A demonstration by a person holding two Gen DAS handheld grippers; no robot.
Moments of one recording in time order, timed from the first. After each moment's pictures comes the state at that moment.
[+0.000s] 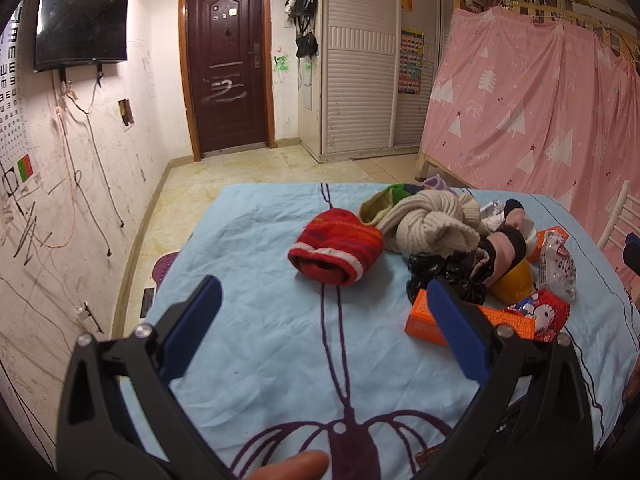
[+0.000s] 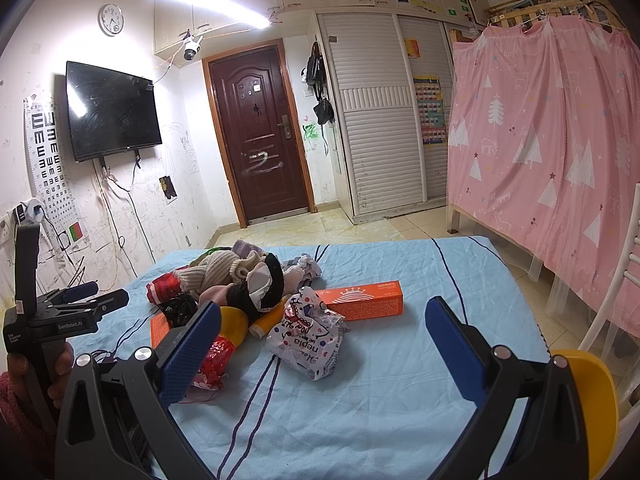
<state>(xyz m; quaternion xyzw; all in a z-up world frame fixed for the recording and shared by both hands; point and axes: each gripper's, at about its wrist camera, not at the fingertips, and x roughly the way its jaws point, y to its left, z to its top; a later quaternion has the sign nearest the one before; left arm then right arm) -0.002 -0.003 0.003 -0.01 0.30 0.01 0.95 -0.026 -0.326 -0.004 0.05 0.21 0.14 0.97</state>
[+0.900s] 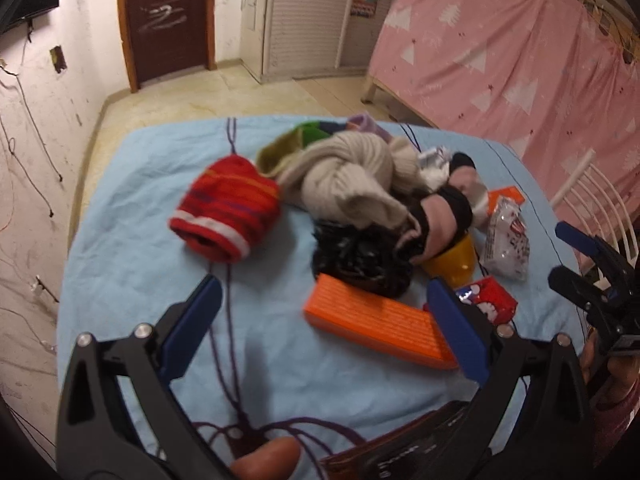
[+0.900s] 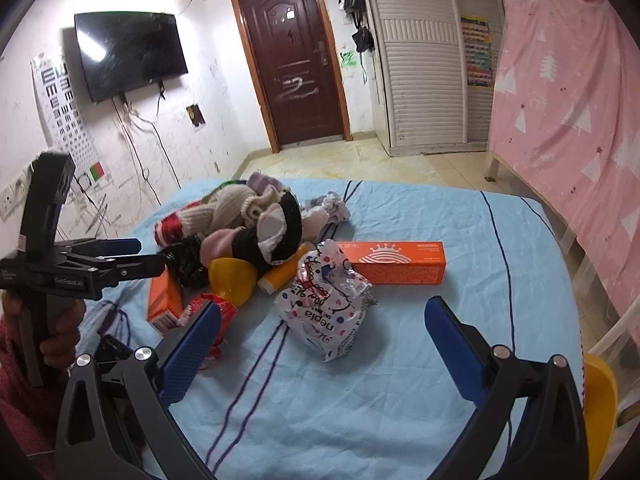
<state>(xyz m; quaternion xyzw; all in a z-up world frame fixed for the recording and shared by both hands) 0.049 -0.041 -0.006 -0.04 0.45 -0.10 0.89 0.023 -0.323 -0.015 0.00 0.34 0.22 0.91</state>
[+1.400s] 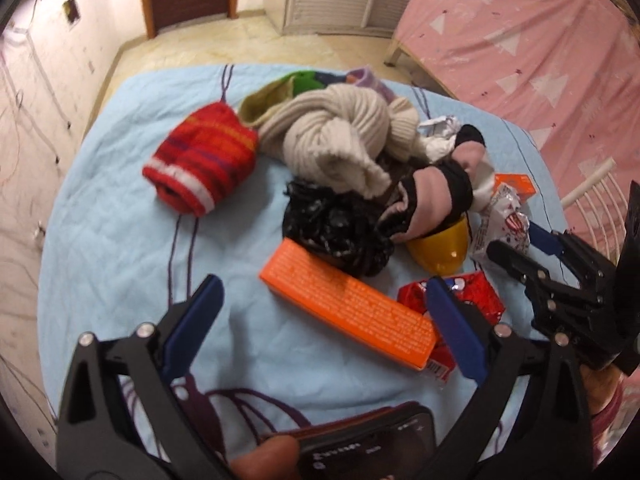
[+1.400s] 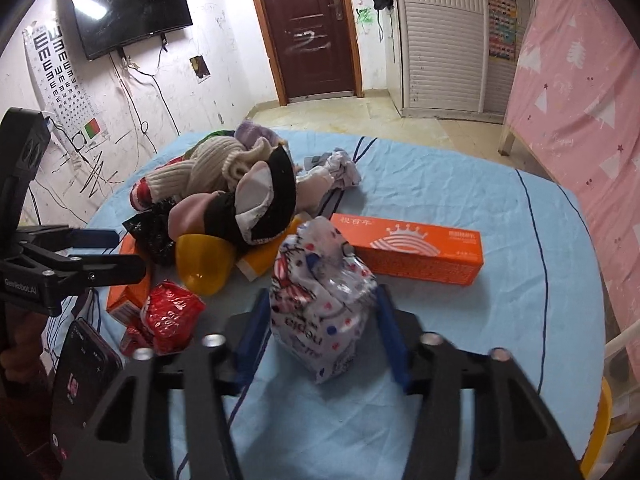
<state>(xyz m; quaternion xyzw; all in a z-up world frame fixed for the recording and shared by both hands) 0.055 -0.061 -0.010 -0.08 0.53 -0.05 0.84 0.066 -0.300 -0.038 -0.04 0.41 0.24 0.88</state>
